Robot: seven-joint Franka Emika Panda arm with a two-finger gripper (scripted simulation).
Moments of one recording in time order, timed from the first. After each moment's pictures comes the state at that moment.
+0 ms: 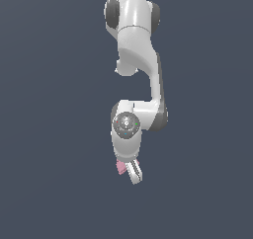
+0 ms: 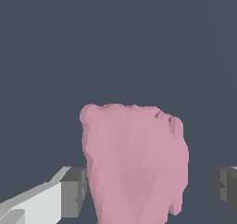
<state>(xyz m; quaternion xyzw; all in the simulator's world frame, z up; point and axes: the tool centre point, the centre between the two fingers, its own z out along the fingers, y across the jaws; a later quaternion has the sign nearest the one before) 0.122 0.000 0.048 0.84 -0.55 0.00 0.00</state>
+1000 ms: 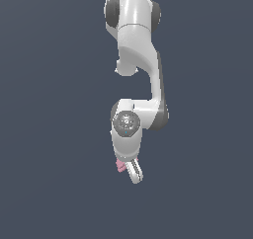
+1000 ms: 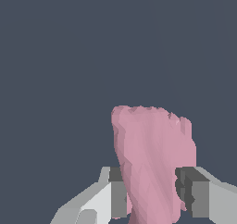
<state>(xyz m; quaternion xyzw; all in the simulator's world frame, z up) 0.123 0.001 0.054 0.84 -0.54 0.00 0.00</state>
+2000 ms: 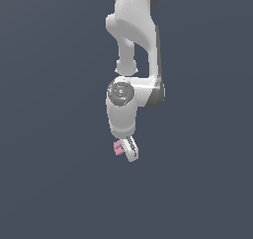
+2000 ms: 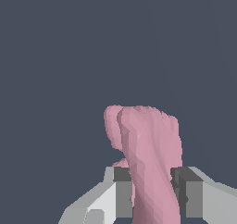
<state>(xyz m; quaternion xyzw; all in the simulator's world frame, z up) 0.062 -0.013 0.099 0.84 -0.55 0.00 0.00</state>
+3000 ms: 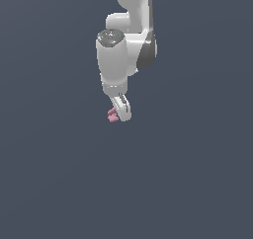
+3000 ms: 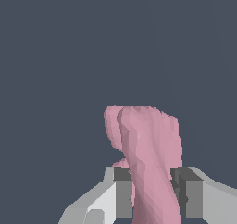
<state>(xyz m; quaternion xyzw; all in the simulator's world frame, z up) -0.050 -0.039 0.187 0.84 -0.55 0.00 0.00</state>
